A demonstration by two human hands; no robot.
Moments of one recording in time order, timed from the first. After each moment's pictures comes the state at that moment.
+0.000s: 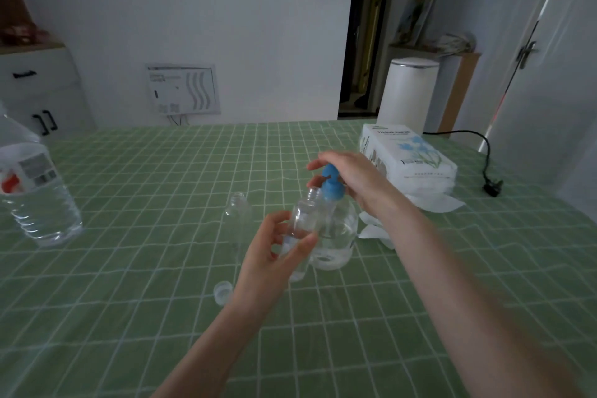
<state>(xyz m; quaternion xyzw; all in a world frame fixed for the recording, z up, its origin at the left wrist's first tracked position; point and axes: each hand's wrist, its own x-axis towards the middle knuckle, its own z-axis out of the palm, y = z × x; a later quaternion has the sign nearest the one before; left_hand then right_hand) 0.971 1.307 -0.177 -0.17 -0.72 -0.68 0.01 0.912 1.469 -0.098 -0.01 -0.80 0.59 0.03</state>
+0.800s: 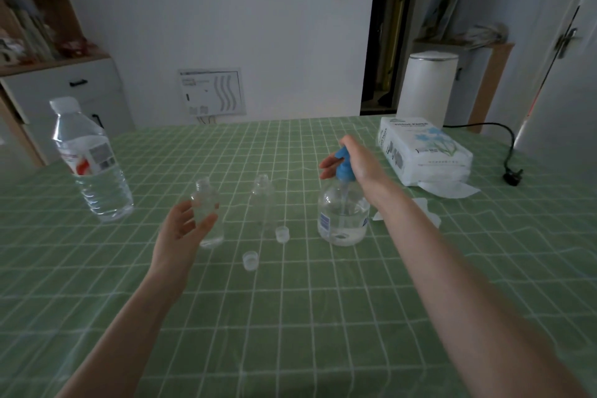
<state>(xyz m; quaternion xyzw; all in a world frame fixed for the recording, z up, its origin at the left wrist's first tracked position) 0.954 1.175 -0.194 -0.03 -0.73 -0.66 0.13 0.916 1.456 -0.113 -0.01 -0.75 0.65 0.06</state>
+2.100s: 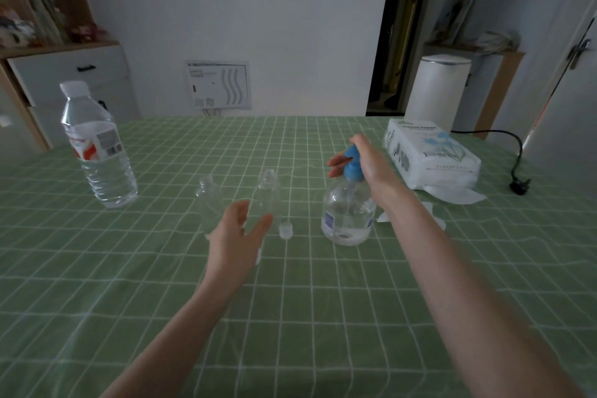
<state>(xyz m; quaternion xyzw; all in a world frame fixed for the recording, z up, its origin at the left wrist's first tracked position) 0.975 1.245 -0.193 0.00 -0.82 -0.55 0.15 0.918 1.456 -0.114 -0.02 -0.77 0.63 0.05</state>
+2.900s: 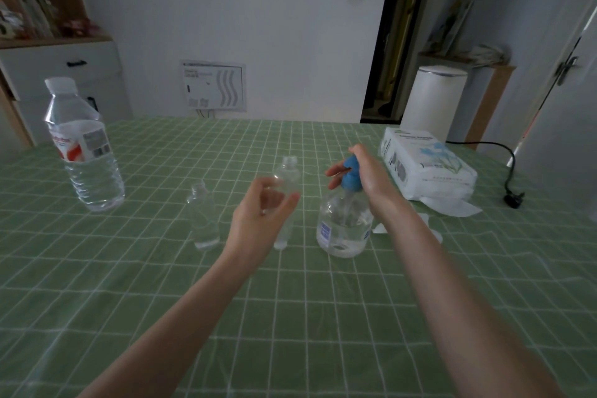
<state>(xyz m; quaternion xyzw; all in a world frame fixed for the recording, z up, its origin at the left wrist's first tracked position) 0.957 1.274 -0.158 -0.10 -0.77 -0.62 0.12 0.912 1.458 -0.116 -0.02 -0.80 0.60 0.06</state>
